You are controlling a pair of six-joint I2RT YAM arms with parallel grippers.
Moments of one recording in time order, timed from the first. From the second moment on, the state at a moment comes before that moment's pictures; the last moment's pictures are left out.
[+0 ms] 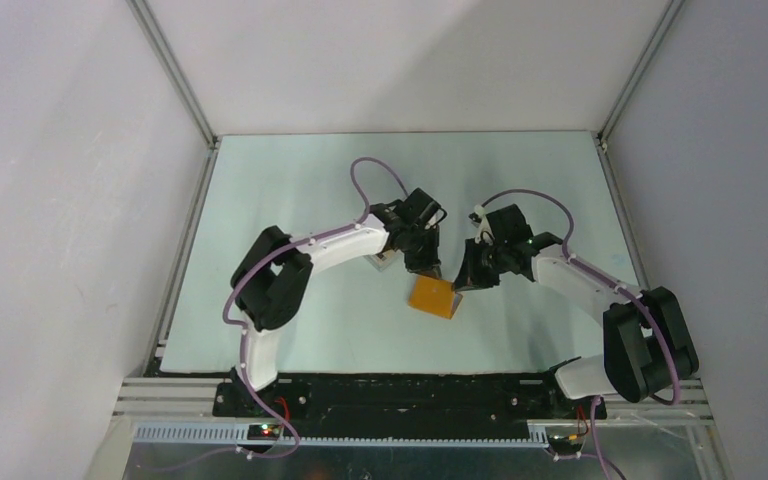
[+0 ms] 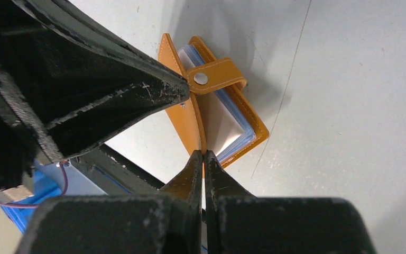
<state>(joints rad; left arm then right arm) -0.82 1.97 1.46 -0.55 0.25 -0.79 0.41 1.39 0.83 -0.47 -0.44 0.45</state>
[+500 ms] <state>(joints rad) -0.76 1.94 1.42 -0.54 0.16 -0.80 0.51 1.29 0.83 -0.48 -0.36 0.39</state>
